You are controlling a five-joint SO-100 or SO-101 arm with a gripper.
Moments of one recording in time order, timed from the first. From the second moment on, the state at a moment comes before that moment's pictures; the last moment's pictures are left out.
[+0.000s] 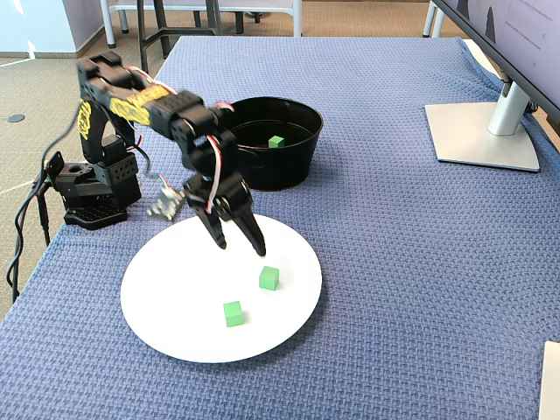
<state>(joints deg) 34.2 71.0 75.8 69.1 -10.5</state>
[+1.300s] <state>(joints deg) 31.6 43.9 46.1 74.1 -10.4</state>
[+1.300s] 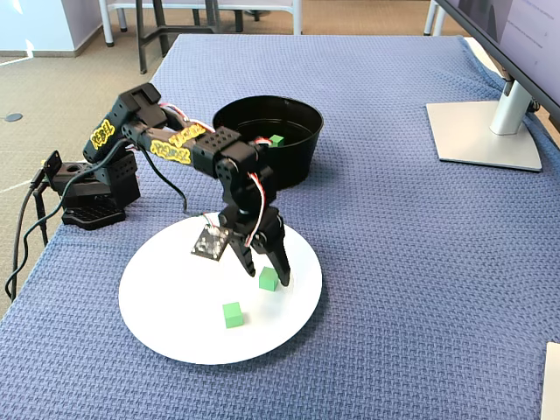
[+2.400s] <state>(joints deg) 30.4 42.2 44.5 74.7 -17.1</state>
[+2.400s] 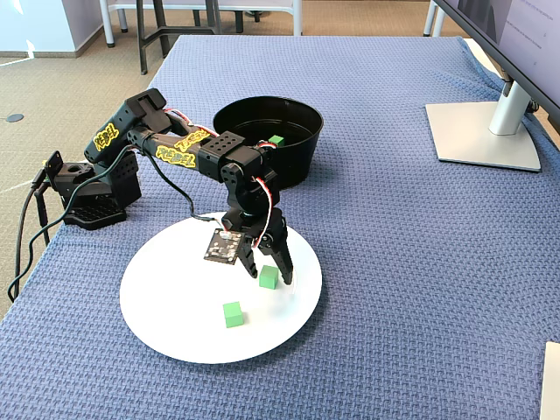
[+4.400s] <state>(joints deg) -26.1 100.1 94.3 64.7 4.5</state>
